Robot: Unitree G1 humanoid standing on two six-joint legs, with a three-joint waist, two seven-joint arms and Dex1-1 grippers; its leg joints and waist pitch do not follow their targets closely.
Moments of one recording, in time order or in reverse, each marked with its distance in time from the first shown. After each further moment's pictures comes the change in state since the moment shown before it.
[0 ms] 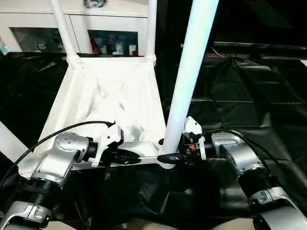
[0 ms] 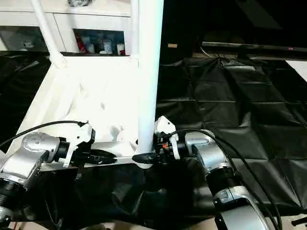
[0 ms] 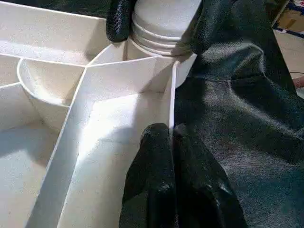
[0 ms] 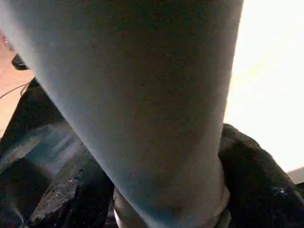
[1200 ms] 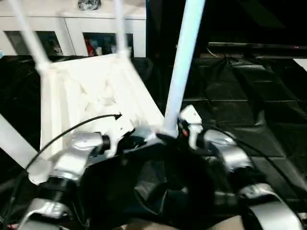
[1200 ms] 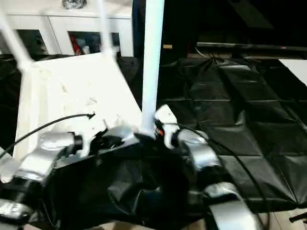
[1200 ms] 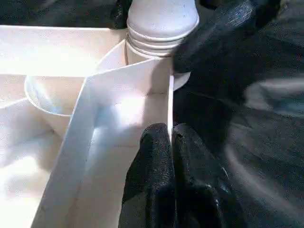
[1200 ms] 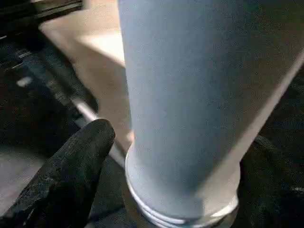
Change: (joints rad) left arm -0.022 -0.090 0.028 0.021 0.079 -0.017 0.203; right arm -0.022 0.041 -0.071 0.103 -0.048 -0.126 -0.252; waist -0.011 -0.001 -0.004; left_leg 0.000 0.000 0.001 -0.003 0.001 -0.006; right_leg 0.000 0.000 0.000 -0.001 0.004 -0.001
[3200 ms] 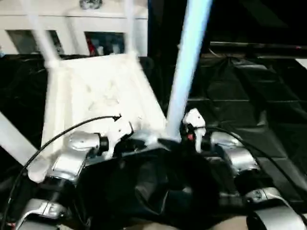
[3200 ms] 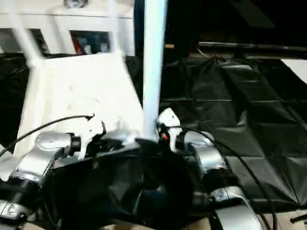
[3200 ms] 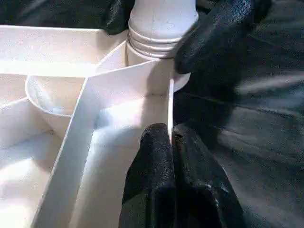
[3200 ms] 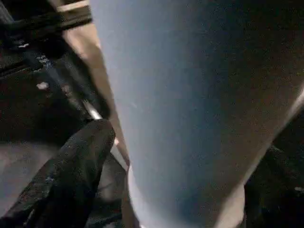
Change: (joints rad) left arm -0.005 -0.012 -0.001 0.009 -0.003 -0.014 -0.030; right arm 0.008 -0.001 -0.008 -0.018 0.025 0.024 0.033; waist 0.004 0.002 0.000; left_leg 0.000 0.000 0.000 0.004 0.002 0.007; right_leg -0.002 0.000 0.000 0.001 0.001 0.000
